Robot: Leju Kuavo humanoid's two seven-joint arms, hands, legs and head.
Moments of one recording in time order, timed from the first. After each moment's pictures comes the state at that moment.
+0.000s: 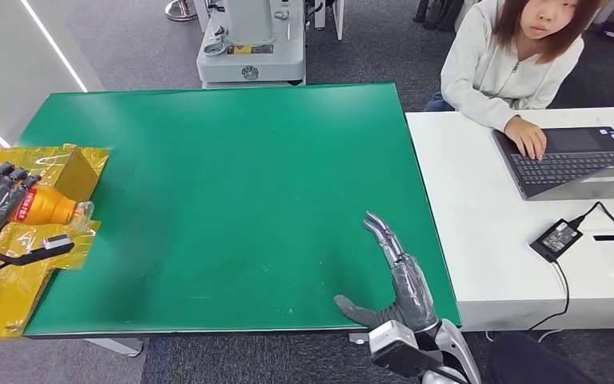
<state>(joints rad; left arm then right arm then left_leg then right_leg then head) -0.61 0.71 -0.43 -0.75 -1.49 0.63 -0.25 0.05 -0.10 0.44 -1.70 0.50 -0.17 -0.63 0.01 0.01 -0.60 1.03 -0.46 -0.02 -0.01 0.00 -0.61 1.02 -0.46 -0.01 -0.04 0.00</state>
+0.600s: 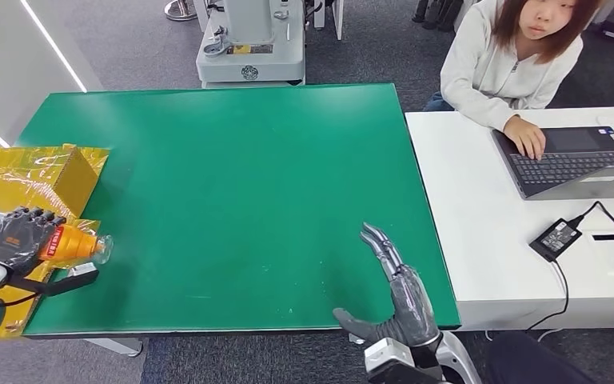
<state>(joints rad) -0.61 0.57 -0.41 -0.44 -1.48 0.66 -0.22 0.11 -0.10 0.45 -1.74 0.55 -0.17 -0.61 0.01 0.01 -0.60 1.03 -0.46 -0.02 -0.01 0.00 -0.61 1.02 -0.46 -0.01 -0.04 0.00</state>
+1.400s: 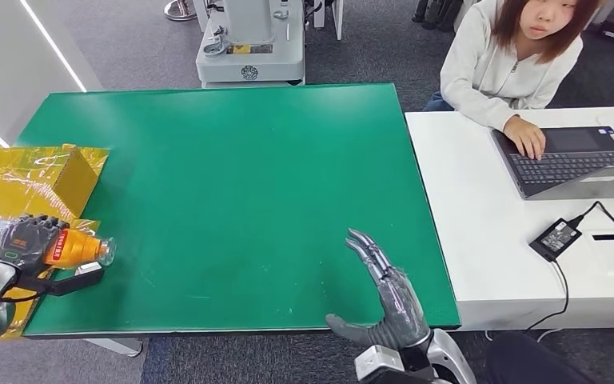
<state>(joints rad) -0.65 0.53 -0.35 -0.33 -1.55 0.59 -0.21 0.07 -0.13 0.51 -1.69 0.54 -0.18 -0.65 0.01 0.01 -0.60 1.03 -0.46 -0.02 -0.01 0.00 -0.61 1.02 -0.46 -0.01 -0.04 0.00</state>
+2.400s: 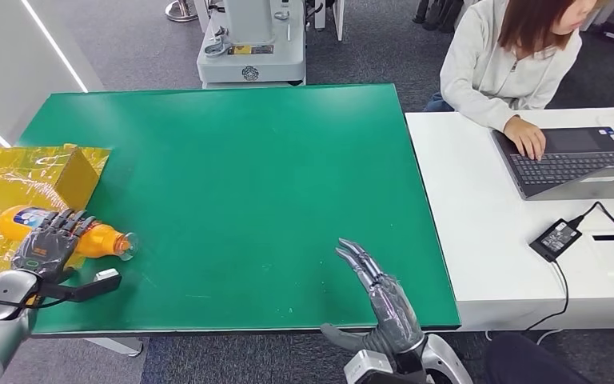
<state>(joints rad) -0.63 0.47 -0.35 -0.29 -1.54 0.62 -0.19 0.08 -0.15 0.54 -1.69 0.56 -0.15 -0.59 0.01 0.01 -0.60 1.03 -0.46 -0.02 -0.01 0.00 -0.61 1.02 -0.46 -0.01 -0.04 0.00</state>
